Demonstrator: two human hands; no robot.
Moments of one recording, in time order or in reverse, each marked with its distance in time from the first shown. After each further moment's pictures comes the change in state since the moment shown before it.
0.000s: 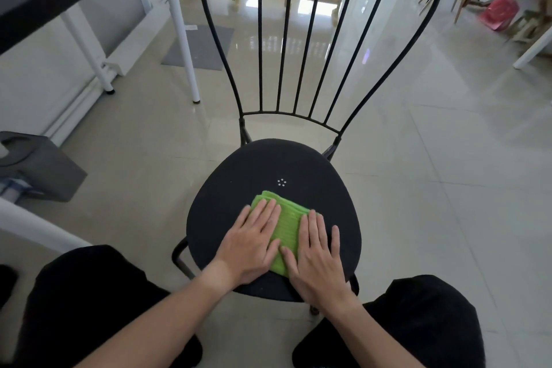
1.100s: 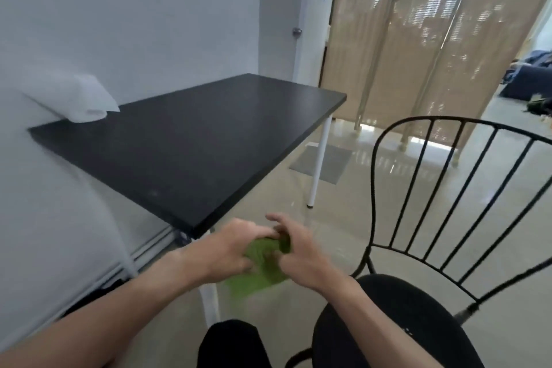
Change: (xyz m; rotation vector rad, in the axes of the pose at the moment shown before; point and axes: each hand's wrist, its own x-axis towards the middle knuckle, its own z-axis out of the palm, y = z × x) left_hand -0.165 -0.167 -0.314 -0.384 0.151 -0.249; right_hand 0.096 -0.278 -0.222 0.808 -0.220 -0.701
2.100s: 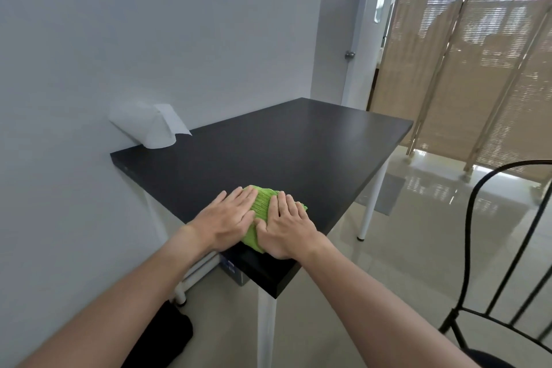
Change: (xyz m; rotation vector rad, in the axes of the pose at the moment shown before) left_hand -0.006 -0.152 -0.107 0.441 0.030 -0.484; right_hand 0.175 -0.098 0.089 -0.673 -0.203 0.035
